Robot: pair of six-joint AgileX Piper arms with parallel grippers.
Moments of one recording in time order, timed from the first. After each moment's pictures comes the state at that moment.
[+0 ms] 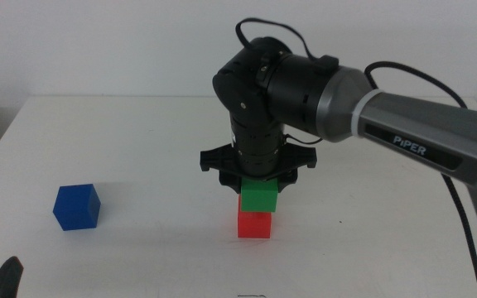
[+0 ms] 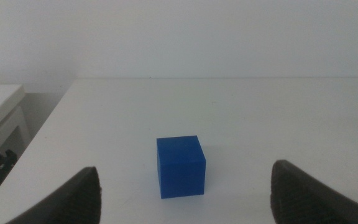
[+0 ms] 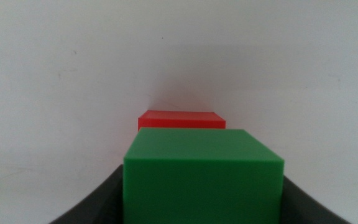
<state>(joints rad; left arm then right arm) -0.05 -0.01 0.03 -0.06 0.18 0.02 0.80 2.09 -1.85 -0.24 1.22 0.87</state>
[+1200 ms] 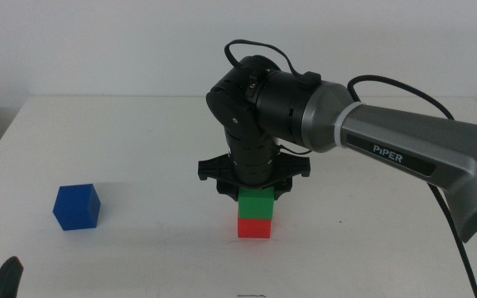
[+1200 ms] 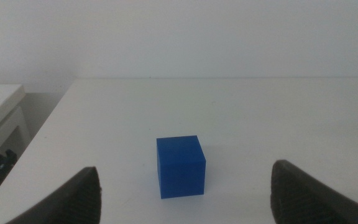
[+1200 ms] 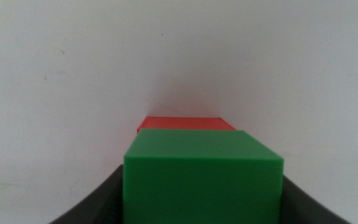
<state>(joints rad) -0.05 -0.01 0.03 -0.06 0.18 0.02 0.81 2.14 -1.85 -0.24 1.19 0.89</state>
